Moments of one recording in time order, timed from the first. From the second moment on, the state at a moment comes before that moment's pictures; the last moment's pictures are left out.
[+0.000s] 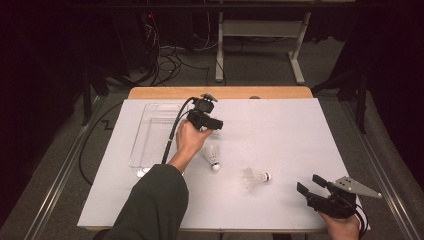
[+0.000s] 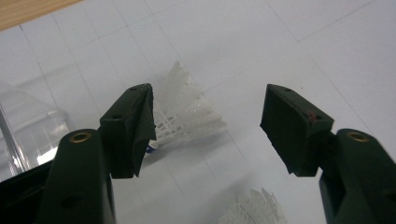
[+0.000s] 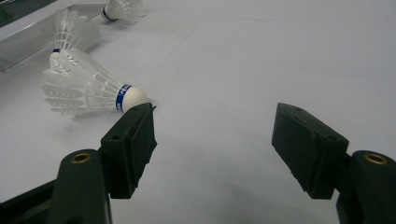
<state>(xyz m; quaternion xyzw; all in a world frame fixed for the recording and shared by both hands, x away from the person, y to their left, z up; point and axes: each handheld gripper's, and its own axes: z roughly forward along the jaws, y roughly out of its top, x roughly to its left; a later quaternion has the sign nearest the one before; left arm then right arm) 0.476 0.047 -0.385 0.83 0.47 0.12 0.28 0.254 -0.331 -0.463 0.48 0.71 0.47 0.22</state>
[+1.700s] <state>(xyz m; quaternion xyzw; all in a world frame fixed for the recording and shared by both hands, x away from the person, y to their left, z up) 0.511 0.036 -0.412 0.82 0.50 0.11 0.24 0.256 -0.330 -0.464 0.48 0.71 0.47 0.22</state>
